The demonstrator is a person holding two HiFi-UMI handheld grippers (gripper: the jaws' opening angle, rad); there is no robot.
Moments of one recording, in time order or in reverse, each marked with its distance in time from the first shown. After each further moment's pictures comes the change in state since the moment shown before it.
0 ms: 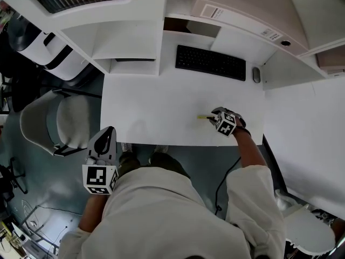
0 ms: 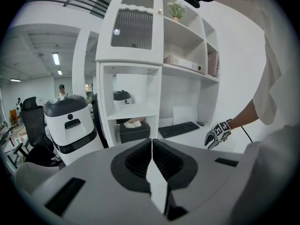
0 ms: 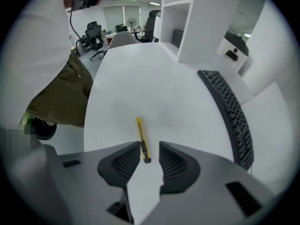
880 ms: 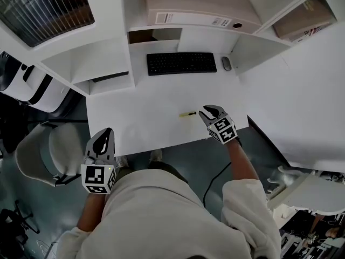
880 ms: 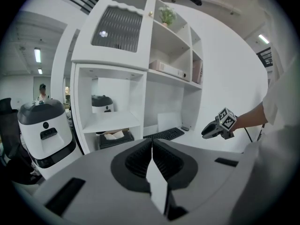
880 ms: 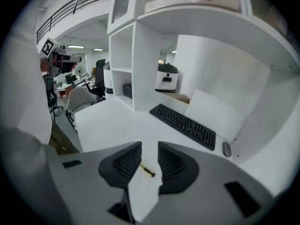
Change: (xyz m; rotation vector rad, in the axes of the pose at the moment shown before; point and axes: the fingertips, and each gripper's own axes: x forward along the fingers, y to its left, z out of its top) left arm 0.027 -0.027 0.036 0.064 -0.070 -0.227; right arm -0.157 -0.005 0.035 0.593 -0.443 -0.366
